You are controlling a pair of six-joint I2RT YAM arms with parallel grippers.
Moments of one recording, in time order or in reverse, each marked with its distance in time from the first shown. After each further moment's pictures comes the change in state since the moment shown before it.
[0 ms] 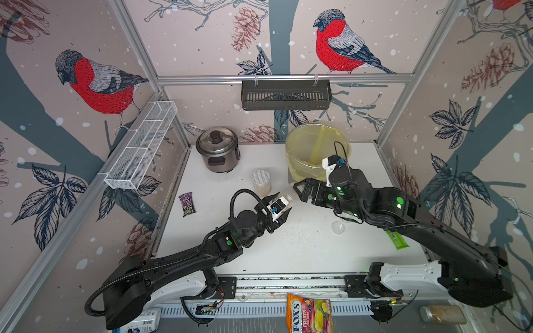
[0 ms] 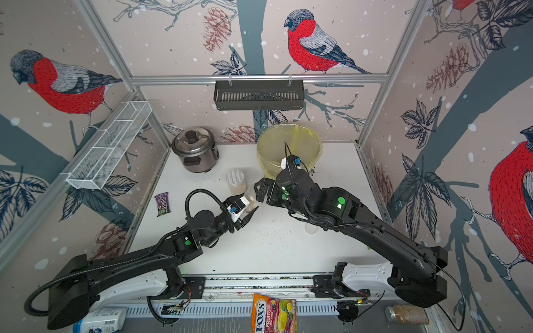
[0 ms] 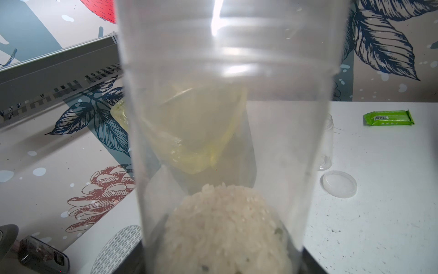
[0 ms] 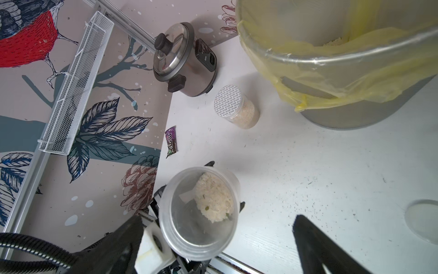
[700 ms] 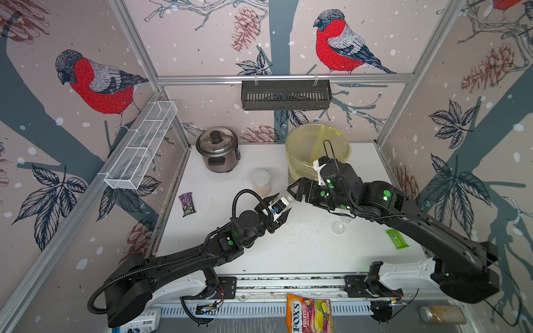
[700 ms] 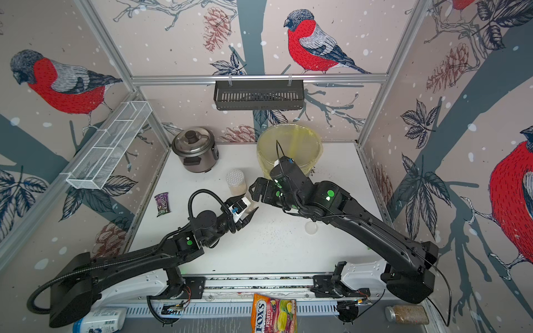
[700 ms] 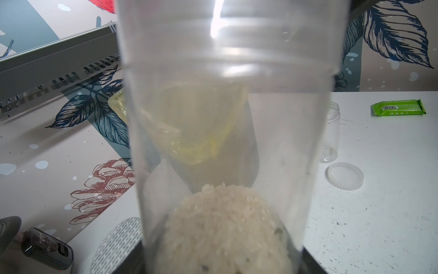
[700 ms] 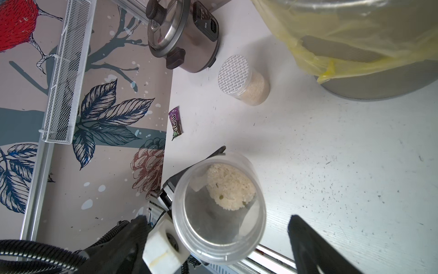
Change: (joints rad) left arm 0.000 0.014 -0.012 0.007 -0.022 0.005; right arm -0.054 0.085 0.036 -0.008 -0.168 0.018
